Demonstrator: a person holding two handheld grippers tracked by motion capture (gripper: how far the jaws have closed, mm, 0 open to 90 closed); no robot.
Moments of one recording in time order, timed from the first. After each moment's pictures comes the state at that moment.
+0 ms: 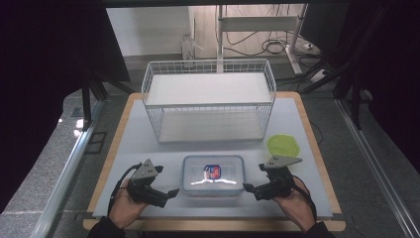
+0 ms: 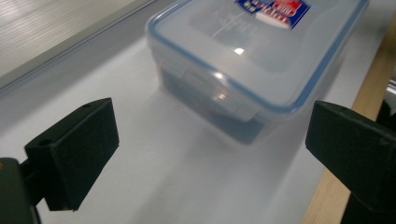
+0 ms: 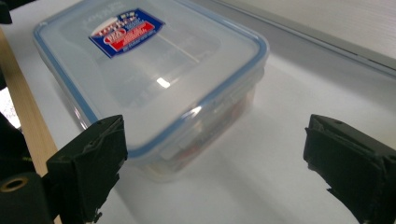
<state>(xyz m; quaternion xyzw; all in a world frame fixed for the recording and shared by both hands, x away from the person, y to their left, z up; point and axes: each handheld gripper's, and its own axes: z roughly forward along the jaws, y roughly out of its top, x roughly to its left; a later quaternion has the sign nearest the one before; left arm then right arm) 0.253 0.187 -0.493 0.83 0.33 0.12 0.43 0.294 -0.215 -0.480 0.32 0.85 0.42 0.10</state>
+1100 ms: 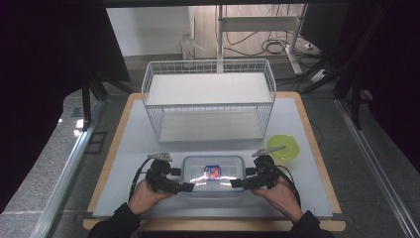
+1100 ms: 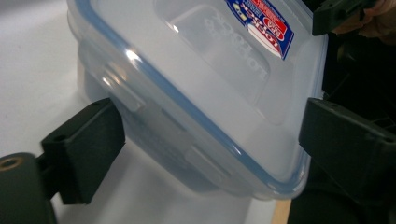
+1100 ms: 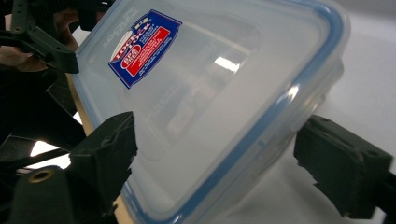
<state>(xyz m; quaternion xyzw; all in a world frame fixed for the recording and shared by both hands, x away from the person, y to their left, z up) 0.302 0.166 -0.520 0.81 0.35 -0.09 0.46 0.326 -0.188 -0.495 0.38 0.83 0.41 -0.08</state>
